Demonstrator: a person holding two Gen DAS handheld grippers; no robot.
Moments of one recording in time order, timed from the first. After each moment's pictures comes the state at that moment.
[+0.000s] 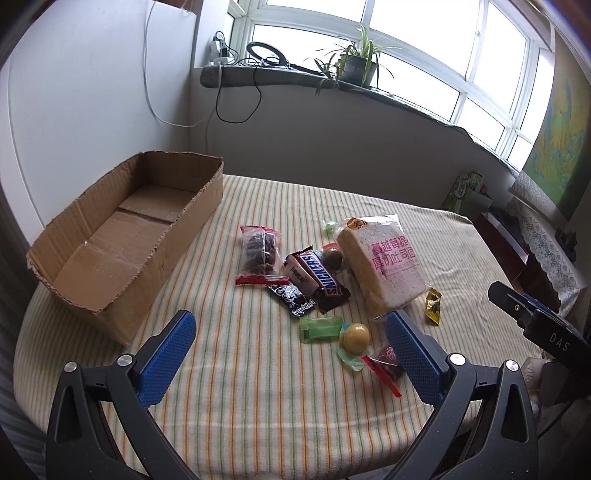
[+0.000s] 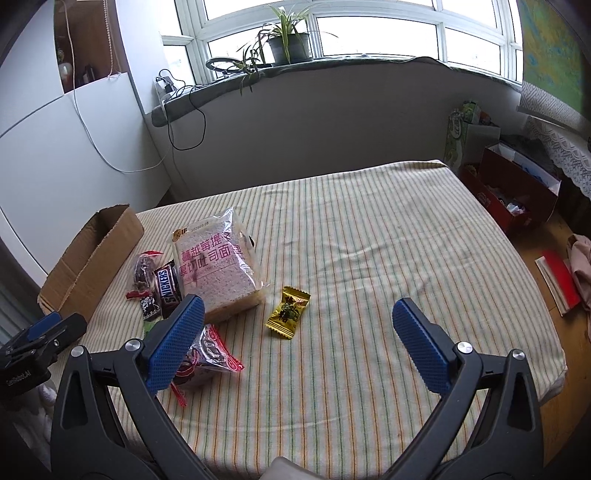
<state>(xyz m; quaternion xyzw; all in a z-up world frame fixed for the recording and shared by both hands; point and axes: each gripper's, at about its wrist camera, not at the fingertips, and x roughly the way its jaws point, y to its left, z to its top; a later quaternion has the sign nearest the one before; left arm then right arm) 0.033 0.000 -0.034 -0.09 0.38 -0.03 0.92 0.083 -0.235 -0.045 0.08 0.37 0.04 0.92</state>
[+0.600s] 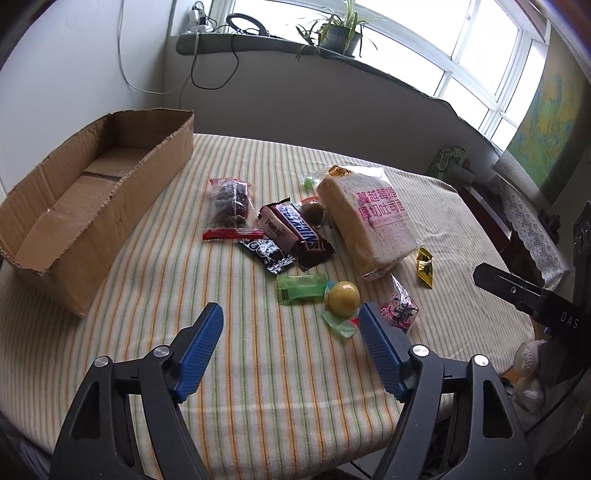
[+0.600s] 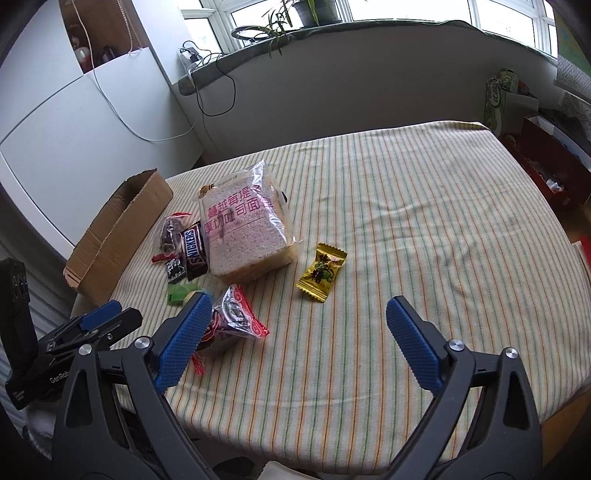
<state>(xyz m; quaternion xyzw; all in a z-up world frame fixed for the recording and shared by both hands) 0.035 -0.010 -0.068 -0.10 0.42 -0.08 0.90 0.083 -0.226 -0.070 0.10 0.43 0.12 0.89</state>
